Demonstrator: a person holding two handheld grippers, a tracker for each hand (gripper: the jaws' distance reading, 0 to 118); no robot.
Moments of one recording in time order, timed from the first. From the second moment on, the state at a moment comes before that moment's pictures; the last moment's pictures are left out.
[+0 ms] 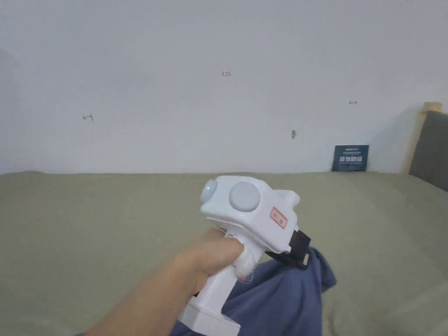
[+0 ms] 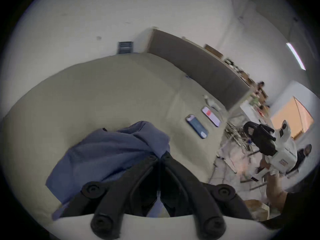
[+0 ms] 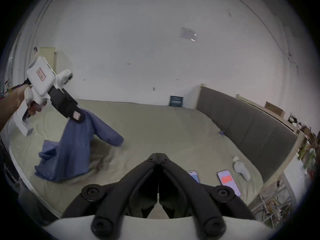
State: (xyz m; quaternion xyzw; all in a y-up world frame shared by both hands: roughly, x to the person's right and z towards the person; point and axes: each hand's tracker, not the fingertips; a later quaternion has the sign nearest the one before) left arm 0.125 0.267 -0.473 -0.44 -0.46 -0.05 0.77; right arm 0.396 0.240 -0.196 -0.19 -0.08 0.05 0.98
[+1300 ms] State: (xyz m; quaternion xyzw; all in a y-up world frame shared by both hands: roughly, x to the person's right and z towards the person) left arm -0.202 0.158 -0.410 -0.49 -0.11 0.03 0.87; right arm 0.295 0.212 -0.274 -0.23 0.04 0.02 0.97
